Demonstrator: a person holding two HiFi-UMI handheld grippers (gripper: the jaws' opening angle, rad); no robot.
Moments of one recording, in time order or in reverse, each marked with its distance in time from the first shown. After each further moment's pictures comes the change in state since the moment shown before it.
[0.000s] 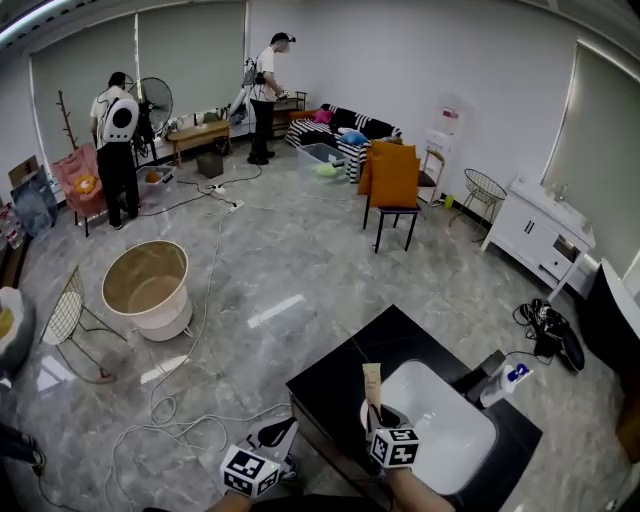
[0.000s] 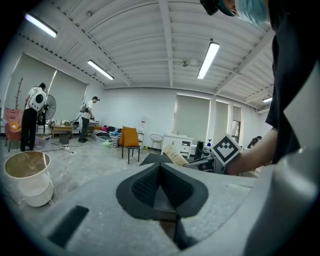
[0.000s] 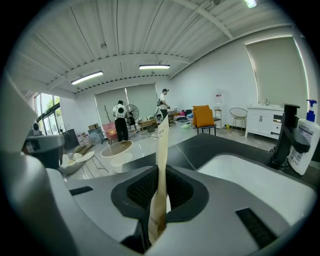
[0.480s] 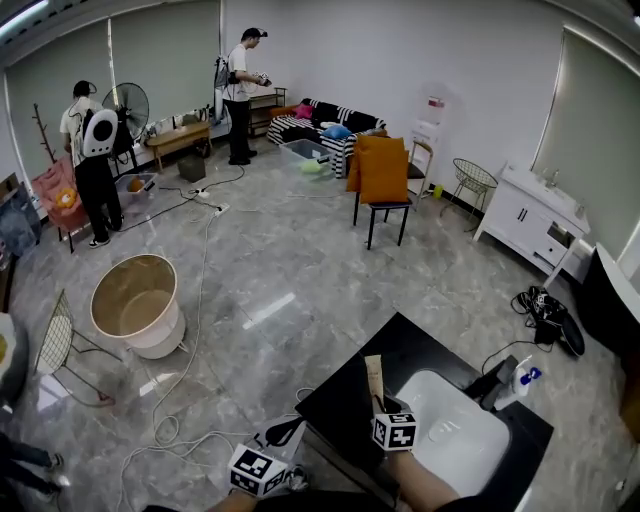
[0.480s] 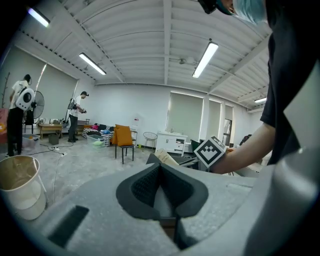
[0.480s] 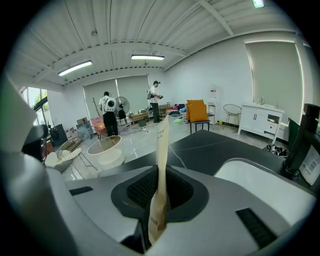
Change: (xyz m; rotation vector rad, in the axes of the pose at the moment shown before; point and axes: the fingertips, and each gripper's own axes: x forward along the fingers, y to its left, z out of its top) left arm 0.049 0.064 0.014 0.025 0.028 -0.110; right arm 0.098 -0.020 0.020 0.009 0.079 -0.111
